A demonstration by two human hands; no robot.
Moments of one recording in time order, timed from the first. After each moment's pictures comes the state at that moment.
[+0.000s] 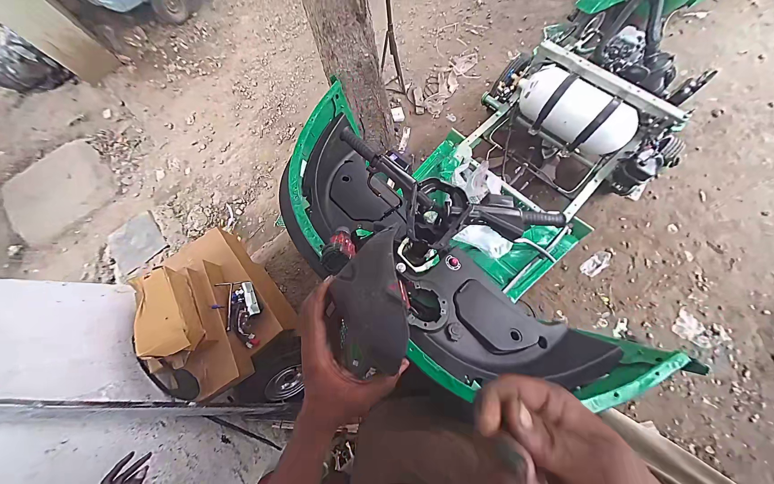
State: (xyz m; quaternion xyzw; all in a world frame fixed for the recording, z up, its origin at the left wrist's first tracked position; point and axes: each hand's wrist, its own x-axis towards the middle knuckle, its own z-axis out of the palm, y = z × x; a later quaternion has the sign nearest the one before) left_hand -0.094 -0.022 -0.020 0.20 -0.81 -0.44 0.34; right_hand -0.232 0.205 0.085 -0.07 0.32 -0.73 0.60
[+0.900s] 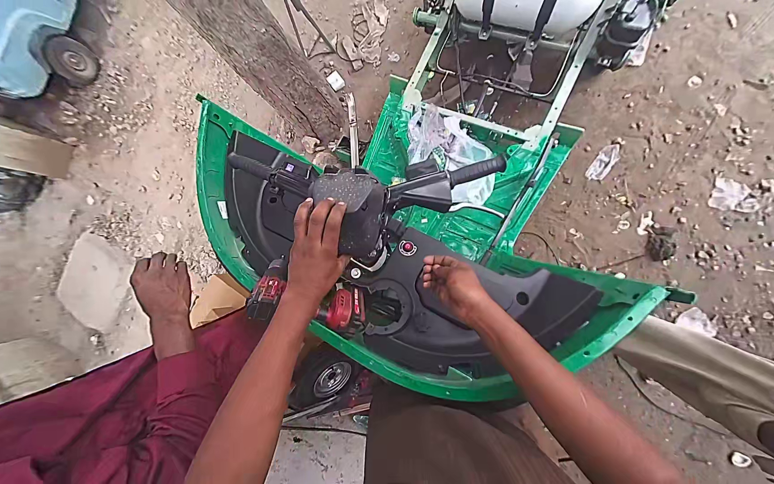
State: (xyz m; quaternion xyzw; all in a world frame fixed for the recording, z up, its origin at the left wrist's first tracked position) left_hand -0.317 -0.082 -0.092 -0.03 -1.00 -0.02 0.07; right_hand -0.363 0.190 -0.167 0.26 0.41 -0.75 0.44
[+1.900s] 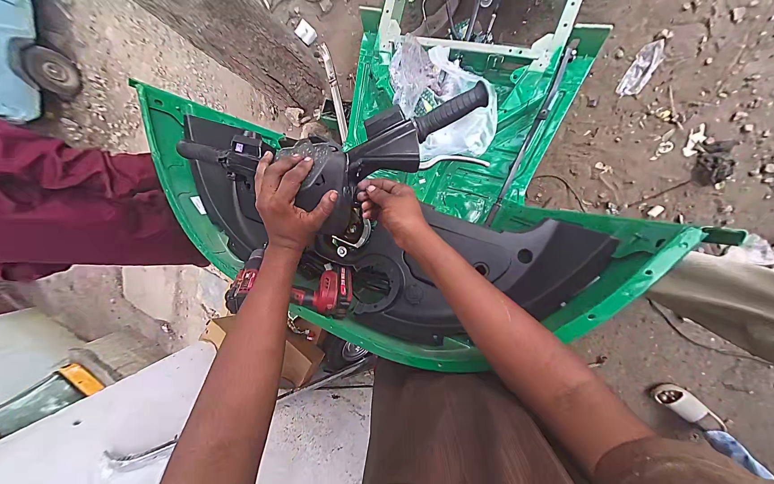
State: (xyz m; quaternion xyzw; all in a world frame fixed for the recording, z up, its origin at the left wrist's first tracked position) left_hand -0.372 -0.098 -0.137 -0.05 -0.98 -0.12 0.18; right_hand -0.414 0.111 -0.197 0.14 0.37 -0.85 0.36
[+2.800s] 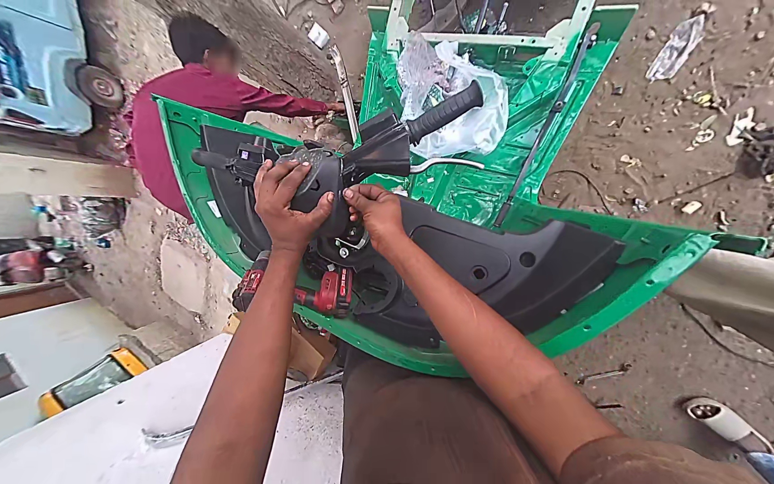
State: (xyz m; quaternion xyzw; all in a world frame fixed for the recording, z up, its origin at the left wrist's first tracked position) left_hand -0.374 -0.091 -0.137 -0.03 -0.98 -0.12 0.18; right_hand -0.404 0.084 -0.196 0.18 0.38 -0.85 0.31
